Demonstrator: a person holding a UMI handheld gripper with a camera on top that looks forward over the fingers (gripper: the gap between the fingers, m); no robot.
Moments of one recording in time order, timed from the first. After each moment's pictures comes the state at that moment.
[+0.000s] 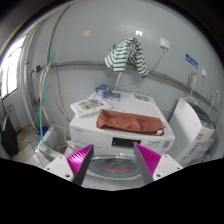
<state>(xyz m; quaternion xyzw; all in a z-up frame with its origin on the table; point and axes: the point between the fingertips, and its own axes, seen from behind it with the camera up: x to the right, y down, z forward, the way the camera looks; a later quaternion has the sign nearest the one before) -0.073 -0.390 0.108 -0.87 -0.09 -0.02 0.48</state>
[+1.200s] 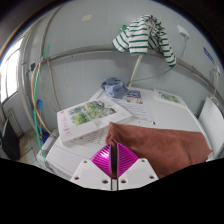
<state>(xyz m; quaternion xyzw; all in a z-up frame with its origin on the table) -0.162 -0.135 -0.007 -0.88 -0.11 0.04 0.47</state>
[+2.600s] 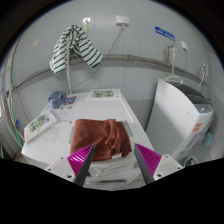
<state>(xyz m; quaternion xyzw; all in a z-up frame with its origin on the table) 0.142 -0.208 0.065 -0.88 0.06 -0.02 0.46</state>
